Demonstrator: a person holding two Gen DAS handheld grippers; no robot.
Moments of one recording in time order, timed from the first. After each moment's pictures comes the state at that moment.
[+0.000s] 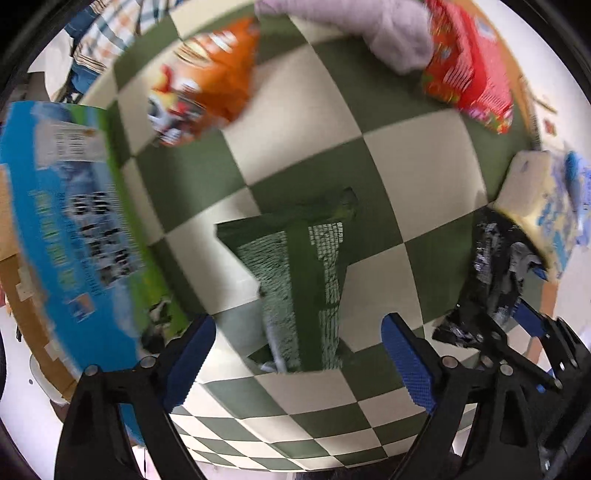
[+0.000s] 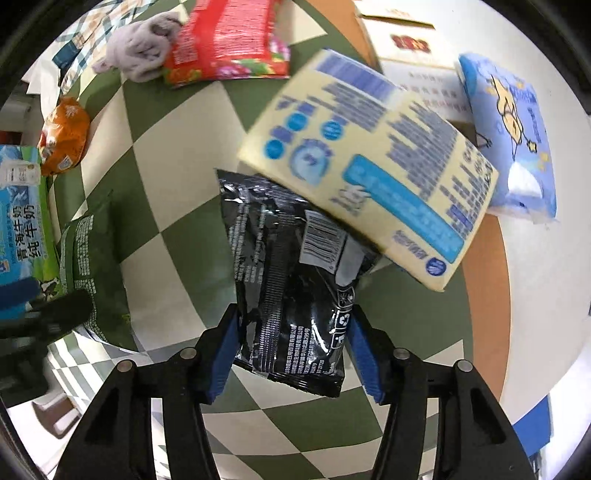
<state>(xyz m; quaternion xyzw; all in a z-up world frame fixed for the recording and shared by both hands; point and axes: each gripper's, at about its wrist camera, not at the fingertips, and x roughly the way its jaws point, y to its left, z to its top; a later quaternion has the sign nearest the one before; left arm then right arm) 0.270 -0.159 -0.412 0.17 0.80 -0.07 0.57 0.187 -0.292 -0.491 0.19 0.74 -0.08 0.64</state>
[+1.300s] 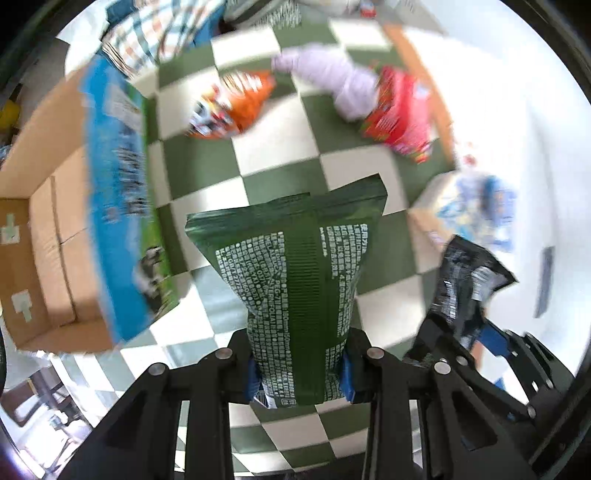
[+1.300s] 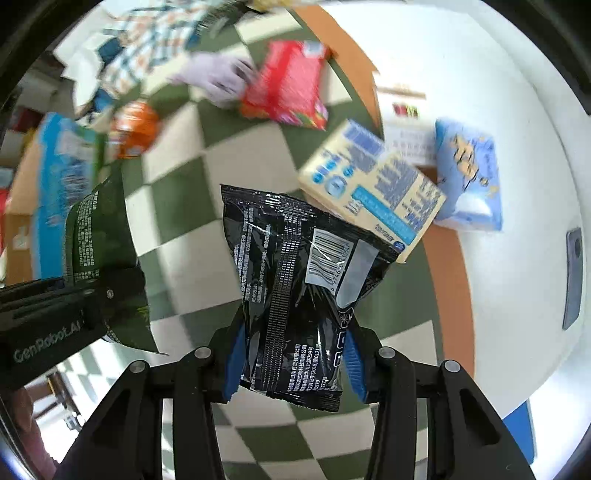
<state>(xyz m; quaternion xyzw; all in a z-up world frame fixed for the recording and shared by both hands) 0.230 -0.115 -0.303 0.03 0.74 -0.10 0.67 0.158 -0.200 -0.451 0.14 0.70 -0.04 0.70</state>
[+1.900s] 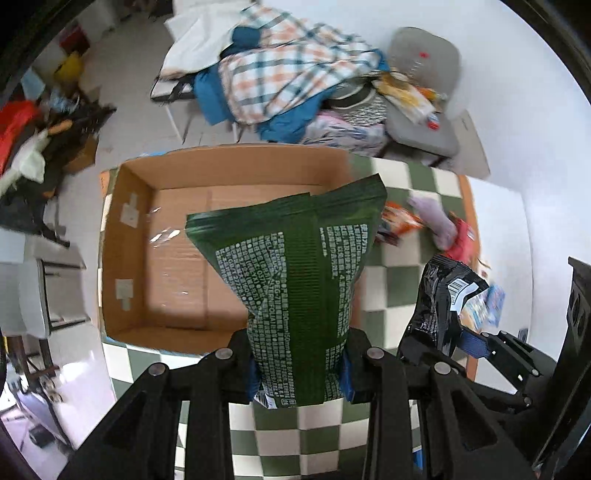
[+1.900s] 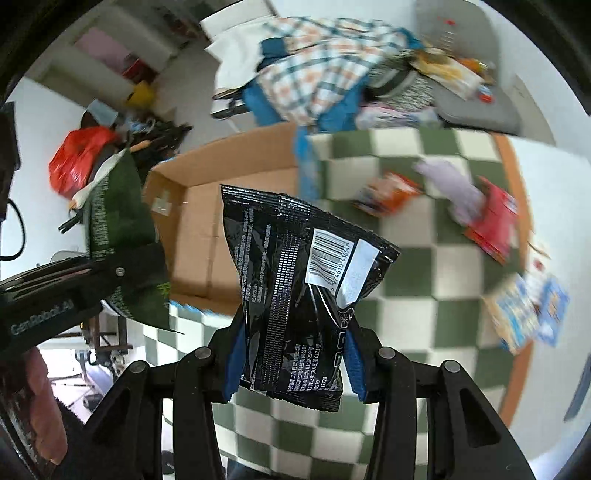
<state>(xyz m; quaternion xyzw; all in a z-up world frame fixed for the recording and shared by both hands) 0.269 0.116 -0.193 -0.07 0.67 -0.01 0.74 0.243 -0.038 -0.267 0.10 0.65 0.17 0.73</state>
